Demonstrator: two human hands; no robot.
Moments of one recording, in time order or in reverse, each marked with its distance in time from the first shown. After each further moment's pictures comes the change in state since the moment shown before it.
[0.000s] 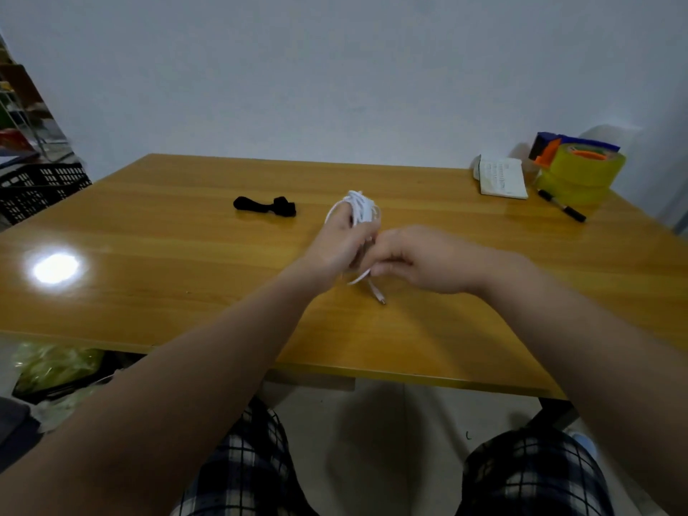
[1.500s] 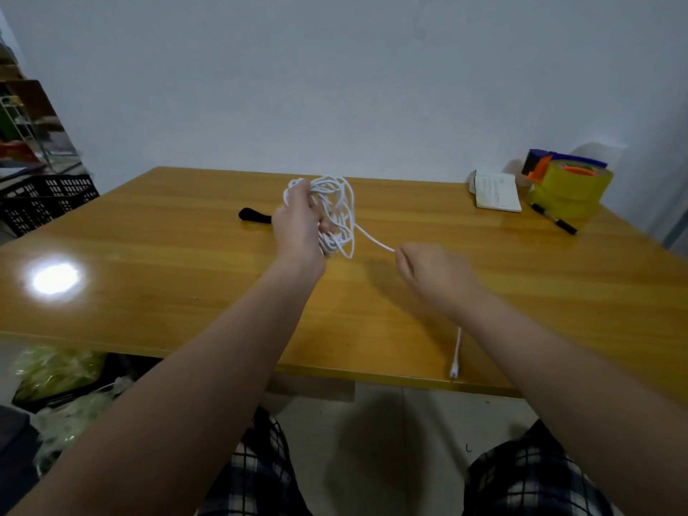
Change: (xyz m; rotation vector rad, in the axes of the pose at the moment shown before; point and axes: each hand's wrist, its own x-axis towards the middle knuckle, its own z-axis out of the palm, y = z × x) left_hand -0.004 0.032 -0.024 -0.714 0.509 -0.098; right_hand -0.001 0.031 0.046 -0.280 0.406 0.409
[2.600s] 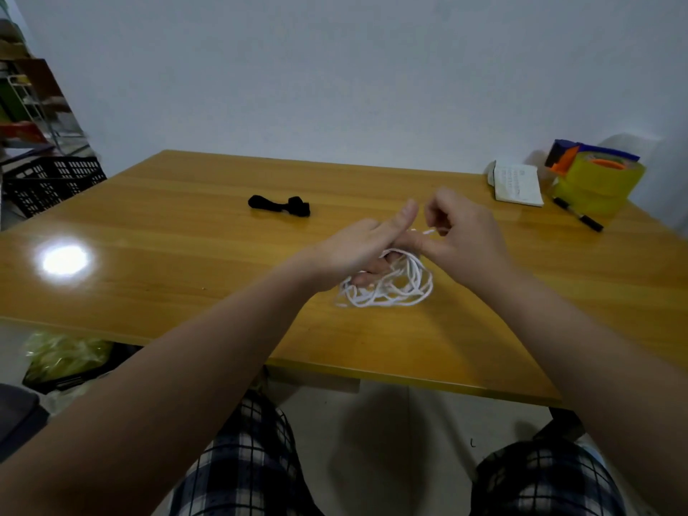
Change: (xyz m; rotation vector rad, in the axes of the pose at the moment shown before) left_hand -0.026 0.002 -0.004 0.982 -0.931 -0.039; right_hand 0.011 -0.010 -0.033 0.489 0.322 -0.107
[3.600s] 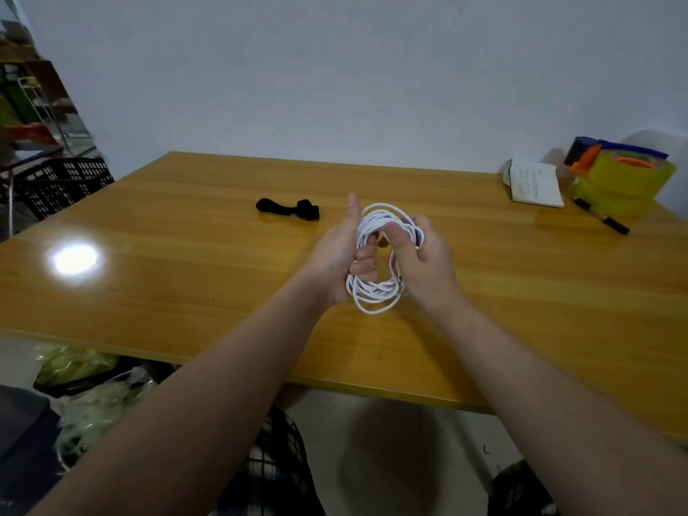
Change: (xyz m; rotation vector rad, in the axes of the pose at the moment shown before) left_hand 0.024 -0.046 -0.016 -0.802 0.406 -0.180; right_hand -0.001 -0.019 0.073 0.605 0.095 0.324
